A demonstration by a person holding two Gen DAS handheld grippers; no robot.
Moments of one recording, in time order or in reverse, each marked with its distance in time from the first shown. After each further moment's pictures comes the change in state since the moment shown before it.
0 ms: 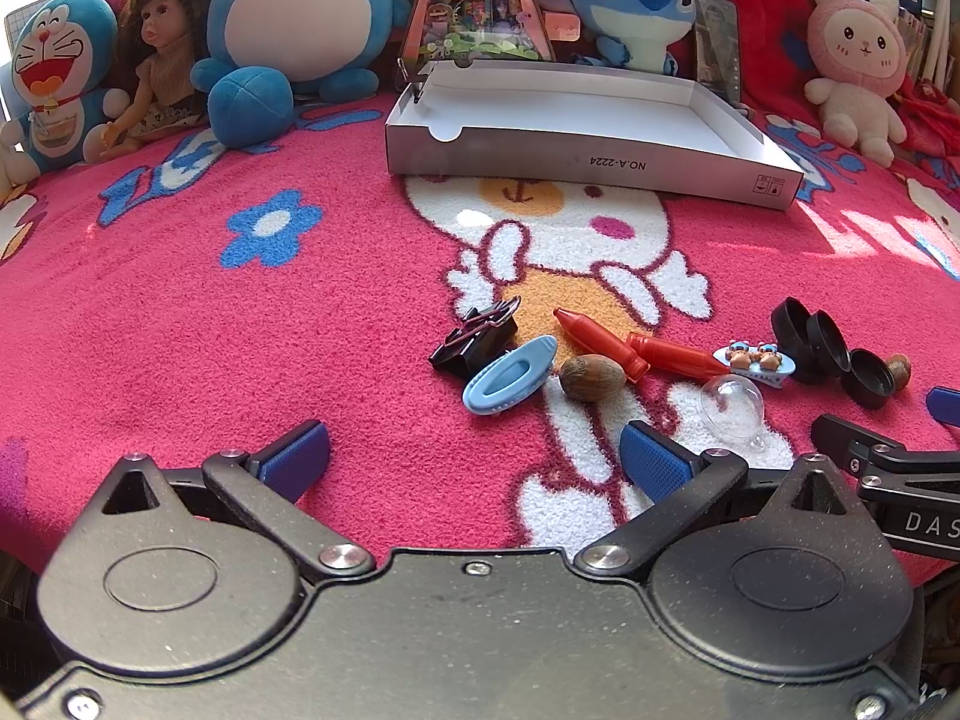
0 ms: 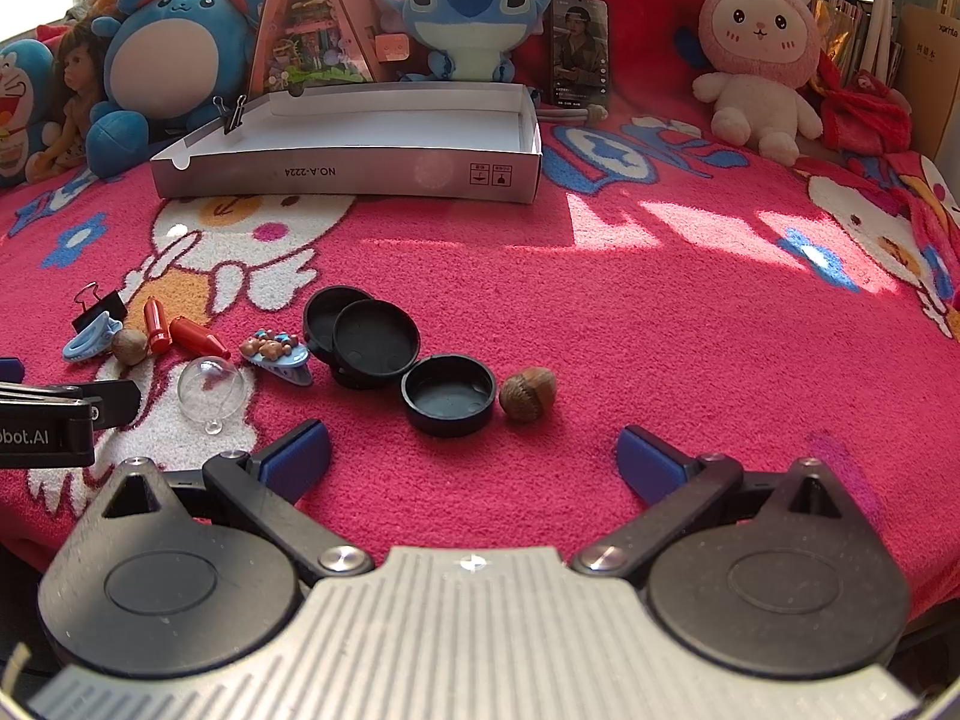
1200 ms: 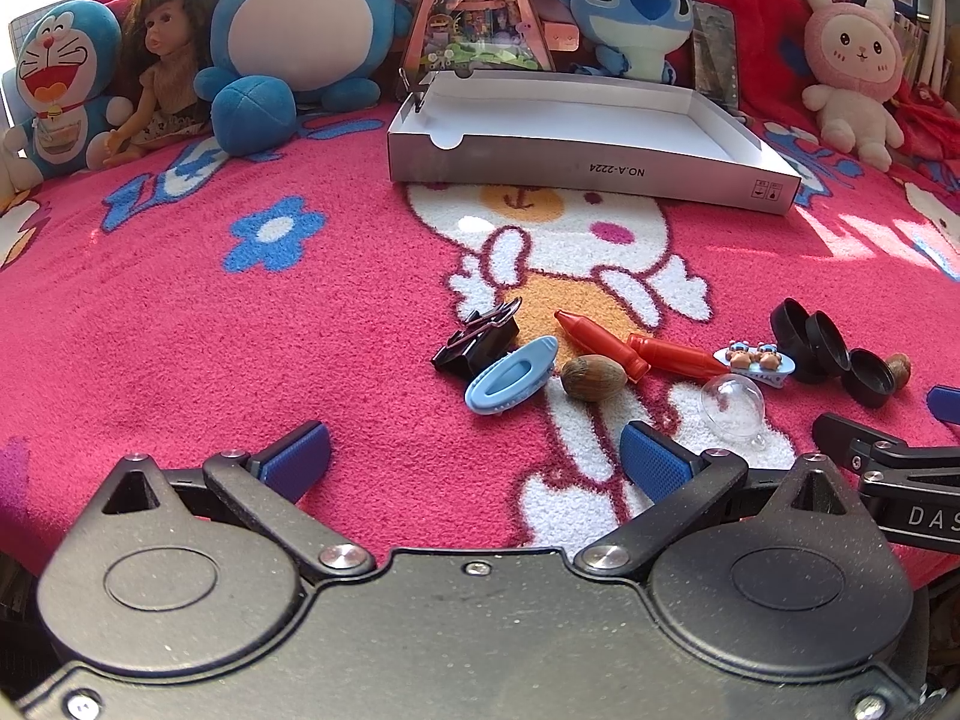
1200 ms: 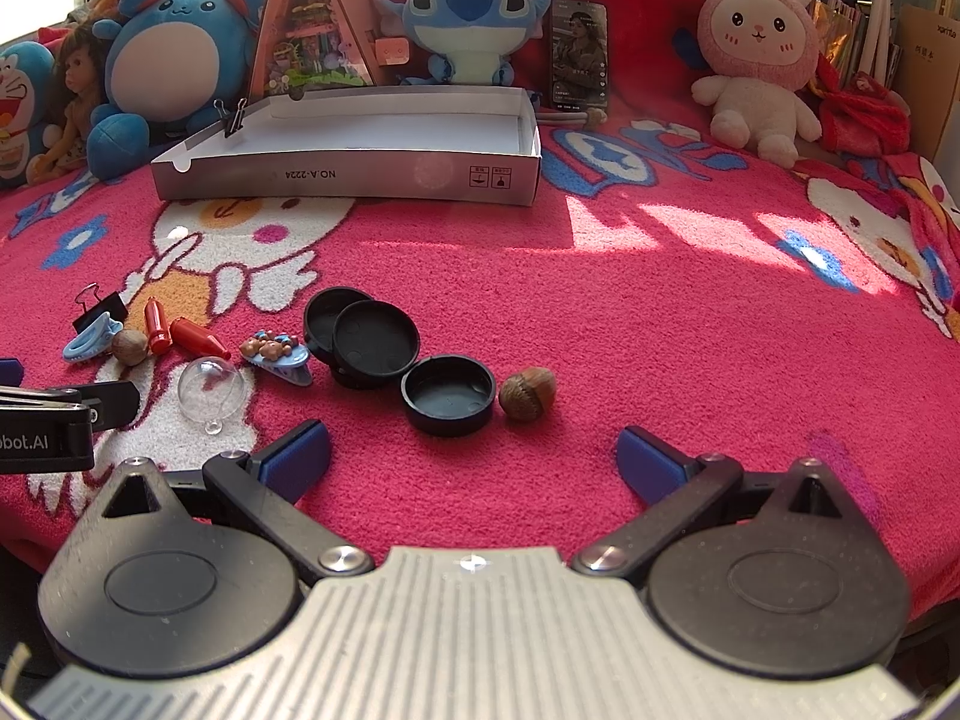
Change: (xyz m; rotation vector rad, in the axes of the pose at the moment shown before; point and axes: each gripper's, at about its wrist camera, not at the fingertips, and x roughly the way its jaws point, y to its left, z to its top) left arm -0.003 0.004 -0.004 0.004 -0.020 -0.005; right arm -0.001 -0.001 -0.001 -0.001 -0.008 0.002
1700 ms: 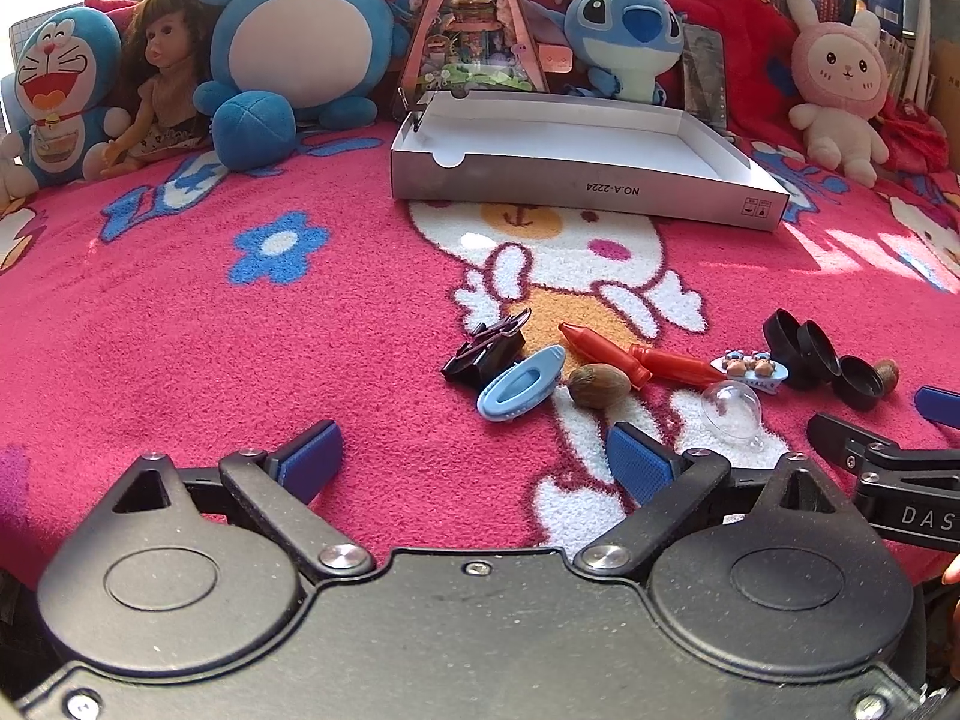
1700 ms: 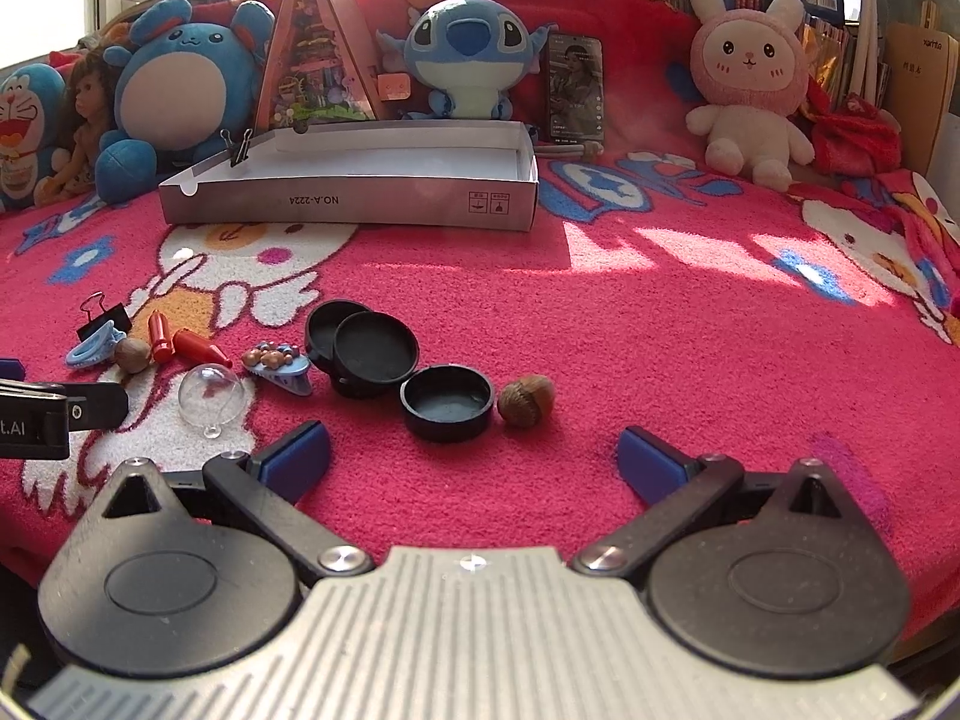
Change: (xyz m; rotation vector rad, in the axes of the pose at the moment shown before) left arm -0.007 0.010 -0.006 -0.004 -0.055 -0.030; right arm -0.003 -0.002 -0.010 0.002 -0.090 0.008
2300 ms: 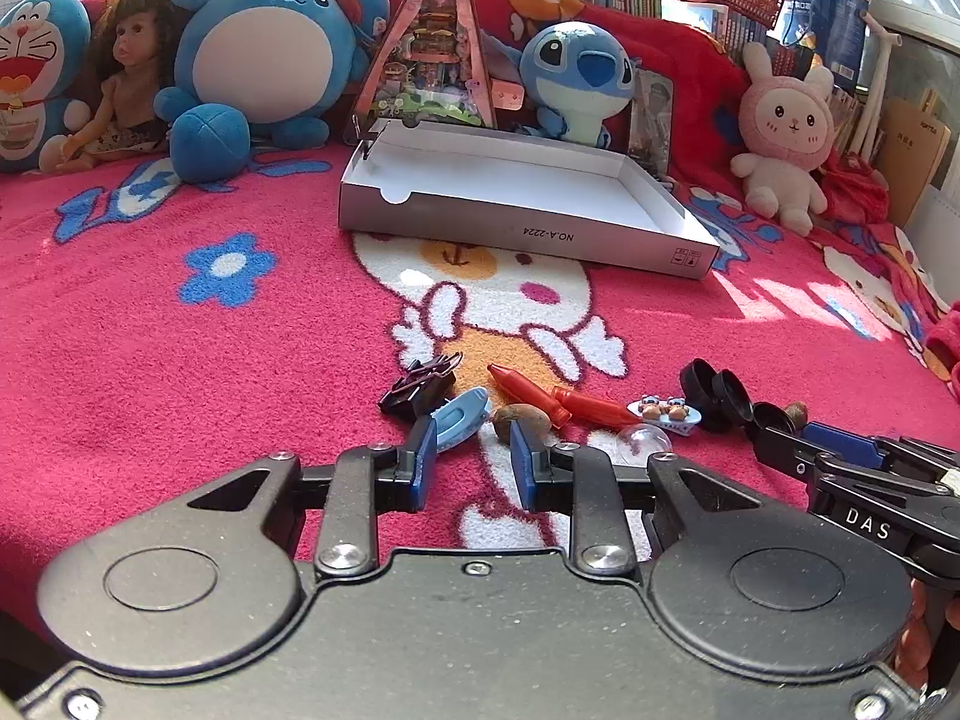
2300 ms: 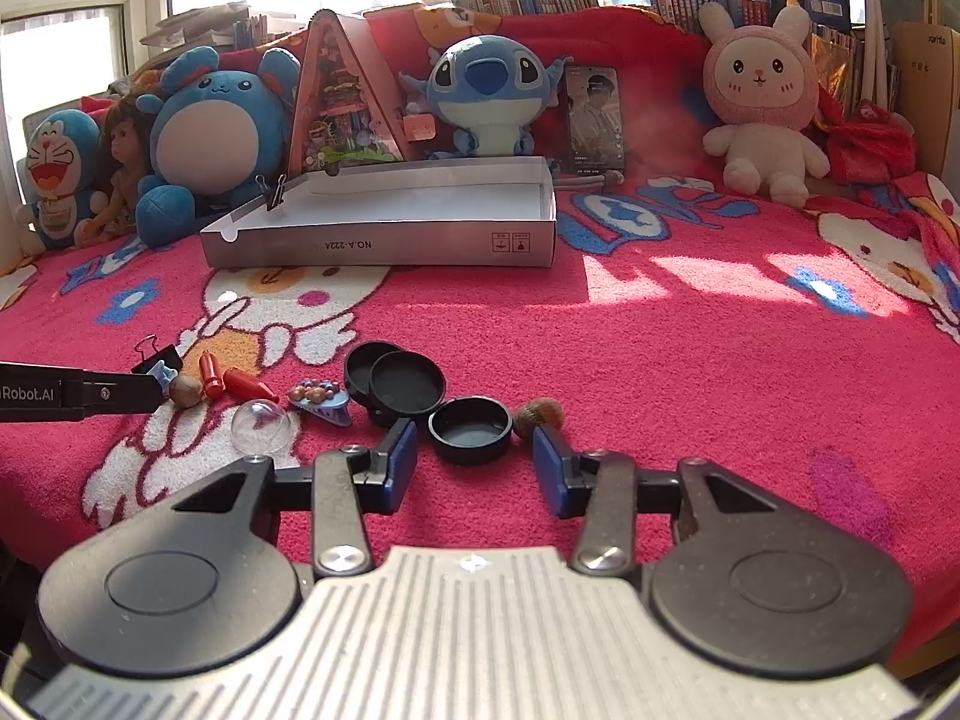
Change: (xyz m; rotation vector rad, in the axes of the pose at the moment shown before) left arm -0.015 0.002 0.010 -0.046 -0.044 -0.137; right arm -0.018 -0.007 0.002 0.040 -0.062 0.082
